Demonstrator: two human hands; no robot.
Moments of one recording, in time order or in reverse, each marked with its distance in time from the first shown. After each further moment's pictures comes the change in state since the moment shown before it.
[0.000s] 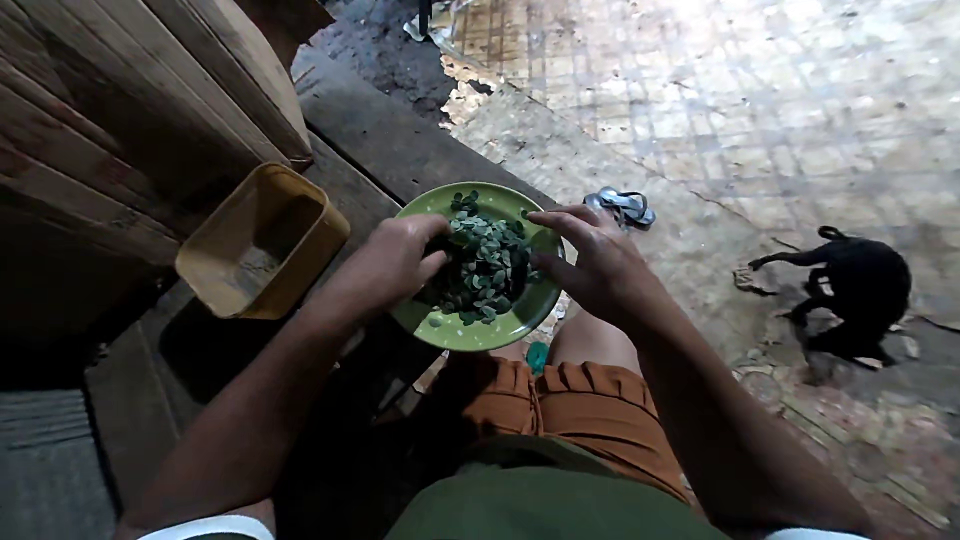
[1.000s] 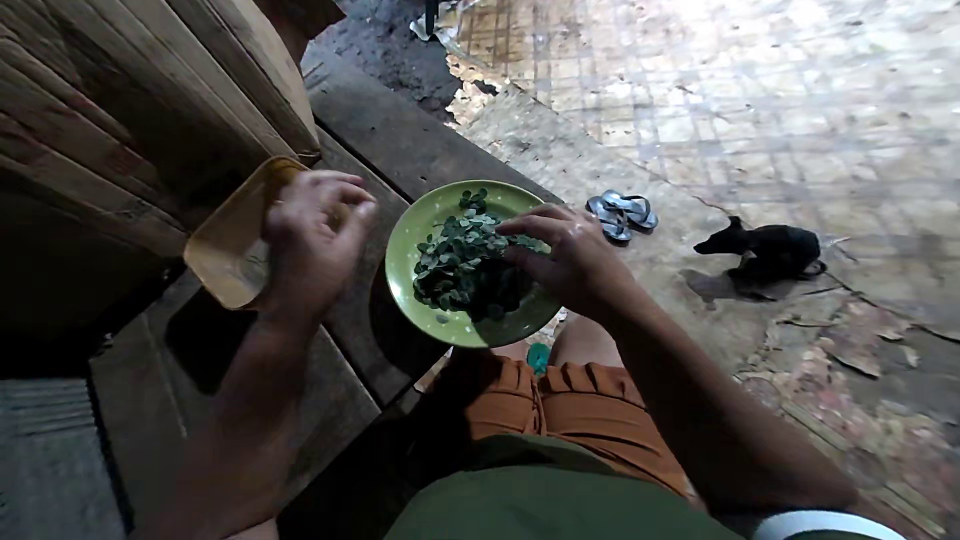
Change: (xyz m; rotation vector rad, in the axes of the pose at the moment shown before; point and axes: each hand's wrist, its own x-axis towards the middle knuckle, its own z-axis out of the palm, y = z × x) left_hand -0.048 -0.038 -0.020 0.065 0.537 -0.119; right_hand 0.018 -0.025 0.014 0.012 -0.047 -0.127
